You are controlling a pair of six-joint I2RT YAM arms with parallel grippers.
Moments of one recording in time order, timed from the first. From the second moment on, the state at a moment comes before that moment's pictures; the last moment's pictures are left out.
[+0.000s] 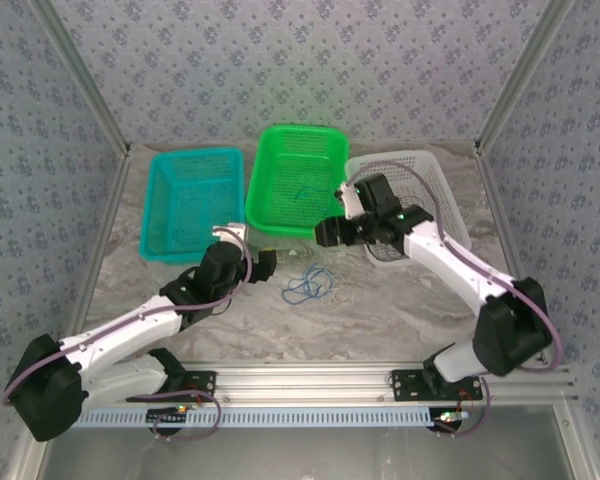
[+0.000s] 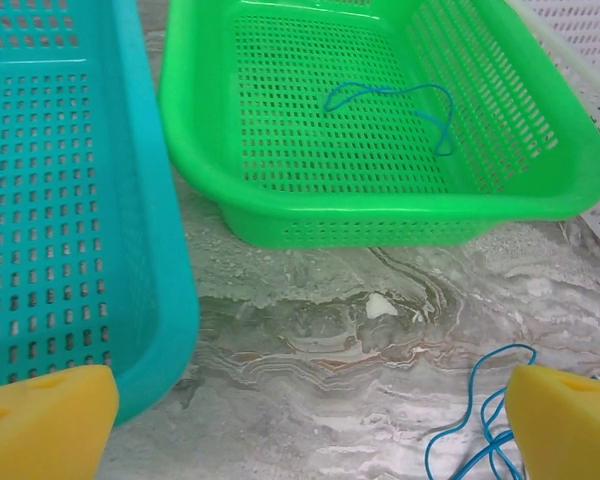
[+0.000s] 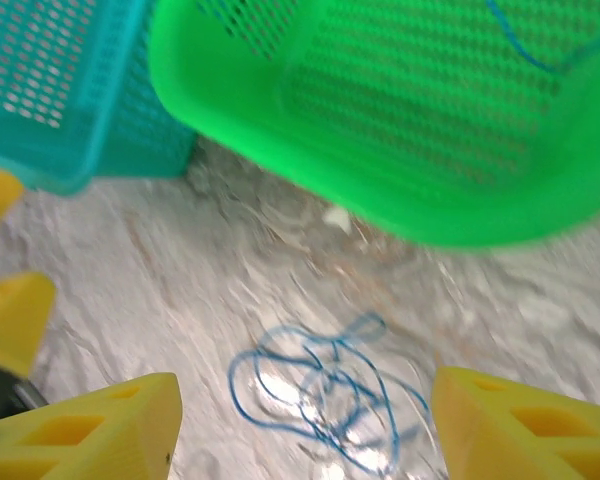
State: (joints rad) left arm -0.77 1.04 0.55 -0.05 -0.34 -0.44; right arm 0.51 1.41 1.10 -0.56 -0.35 0.31
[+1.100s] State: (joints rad) left arm -0.77 1.11 0.55 0.01 -0.30 -0.43; right arm 0.68 1.58 0.92 -0.35 -0.20 0.49
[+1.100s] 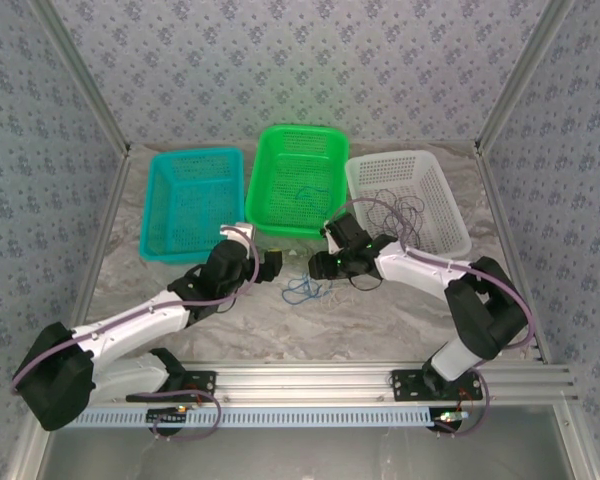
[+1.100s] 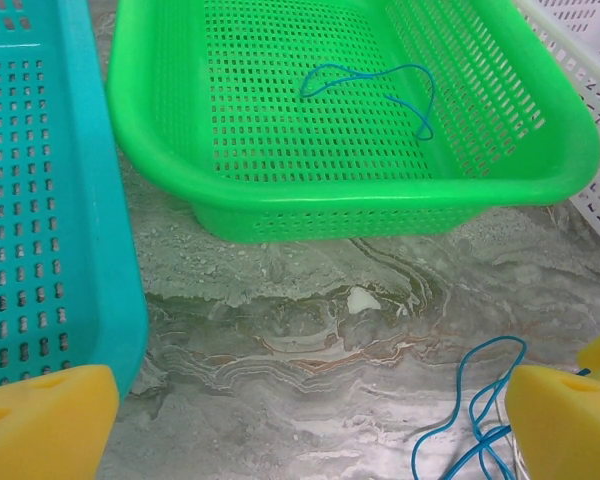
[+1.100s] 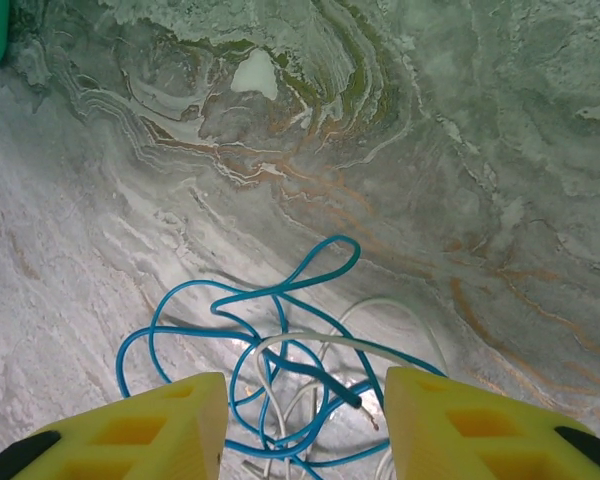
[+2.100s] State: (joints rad) left arm -0.77 1.09 0.53 0.02 -0.30 -0.43; right arm 0.71 1.38 0.96 -0.48 -0.05 0.41
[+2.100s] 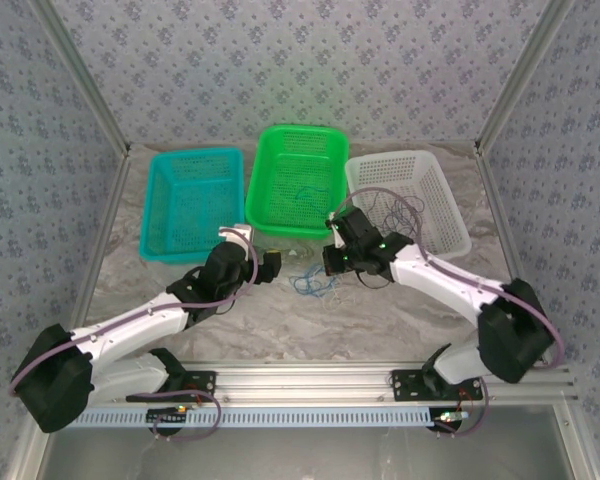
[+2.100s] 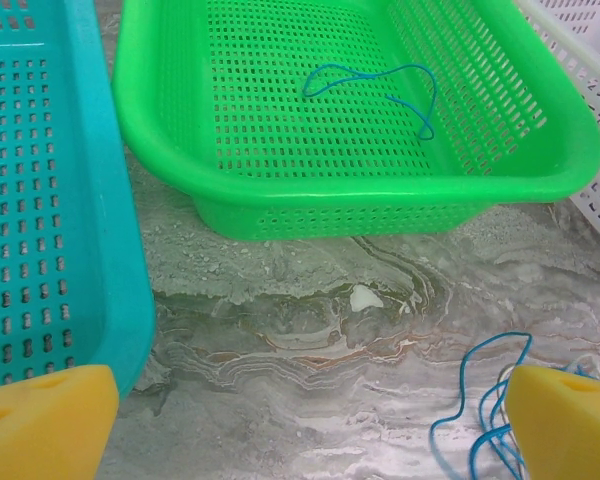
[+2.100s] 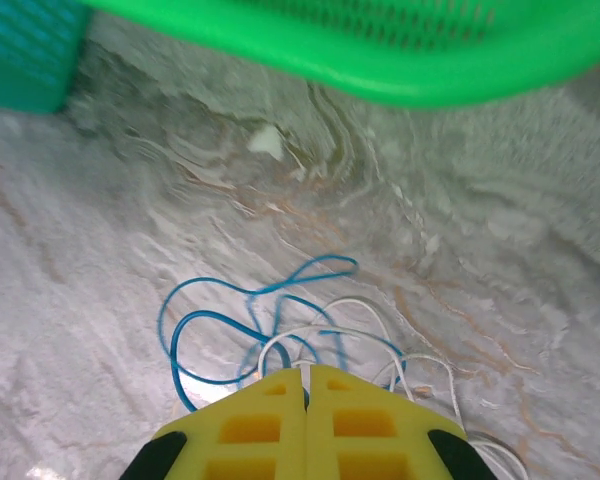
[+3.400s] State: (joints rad) left arm -0.79 1.36 0.64 0.20 0.12 -0.20; right arm 0.70 1.08 0.78 -0.26 -0.09 0.41
